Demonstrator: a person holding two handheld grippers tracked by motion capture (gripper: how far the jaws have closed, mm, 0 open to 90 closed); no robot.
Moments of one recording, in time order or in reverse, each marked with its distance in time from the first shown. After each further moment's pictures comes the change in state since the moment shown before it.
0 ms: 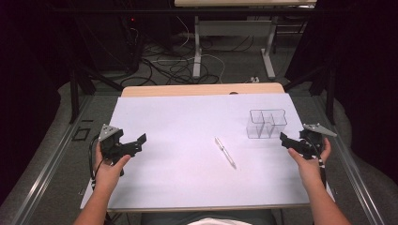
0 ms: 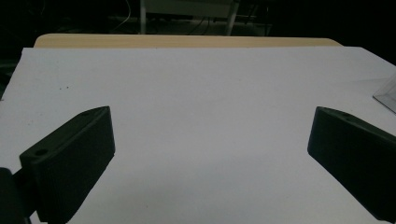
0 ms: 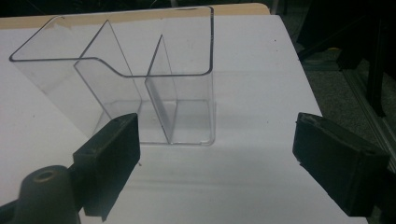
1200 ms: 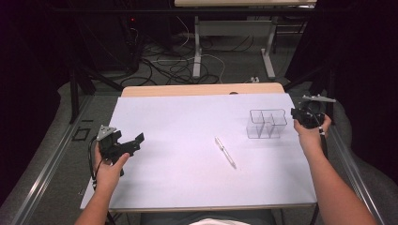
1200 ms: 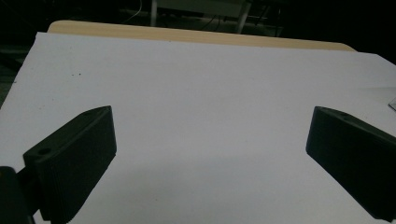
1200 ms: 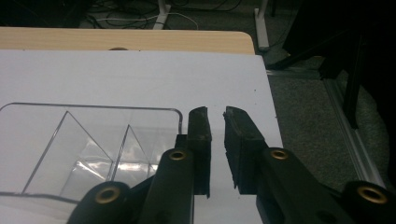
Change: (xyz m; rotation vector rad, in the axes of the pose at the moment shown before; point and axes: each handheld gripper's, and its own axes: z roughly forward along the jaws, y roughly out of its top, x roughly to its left) left arm 0.006 -0.005 0.003 0.008 0.033 -0.046; right arm -0.009 0.081 0.035 0.053 -0.056 -0.066
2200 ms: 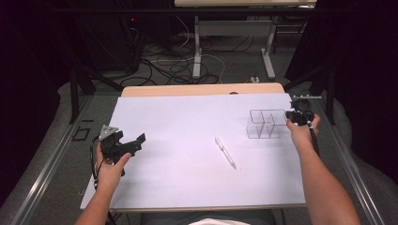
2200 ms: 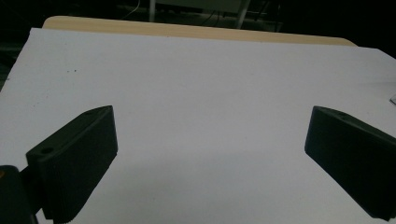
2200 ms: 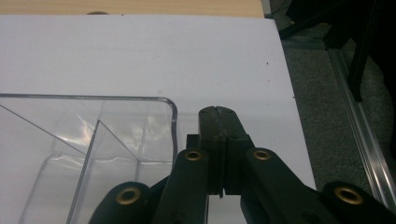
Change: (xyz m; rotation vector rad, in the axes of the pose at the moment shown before) left arm -0.001 -0.001 0.004 0.013 -0.003 0.006; right arm 0.005 -0.007 0.045 0.133 -0.022 0.024
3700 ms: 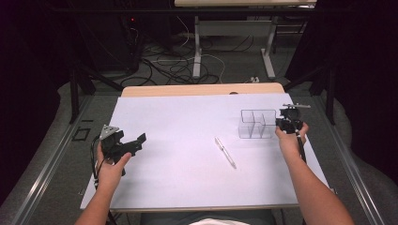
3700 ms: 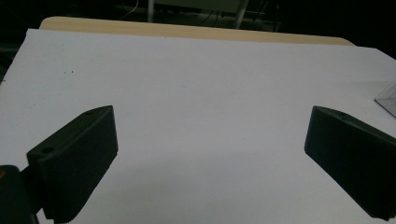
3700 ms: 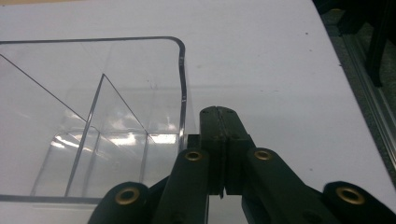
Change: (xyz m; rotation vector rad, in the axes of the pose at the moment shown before) left arm -0.001 0.001 0.001 0.002 -0.006 0.000; right arm 0.038 -0.025 -0.001 0.001 0.019 0.048
